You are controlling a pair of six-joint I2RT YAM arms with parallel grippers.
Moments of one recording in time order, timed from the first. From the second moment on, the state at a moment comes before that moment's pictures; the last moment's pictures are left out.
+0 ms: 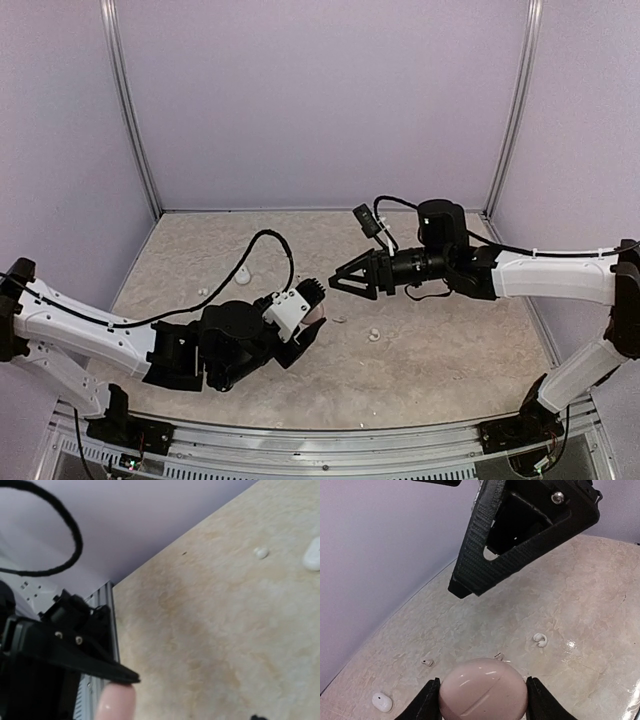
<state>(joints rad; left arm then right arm) -1.36 1.40 0.74 0.35 -0.67 0.18 0.77 1.47 0.94 0.23 -0.72 0.38</state>
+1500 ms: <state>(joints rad) -1.39 1.45 0.74 0.39 -0.77 0.28 0.90 1.59 1.00 0.18 -0.74 0.37</state>
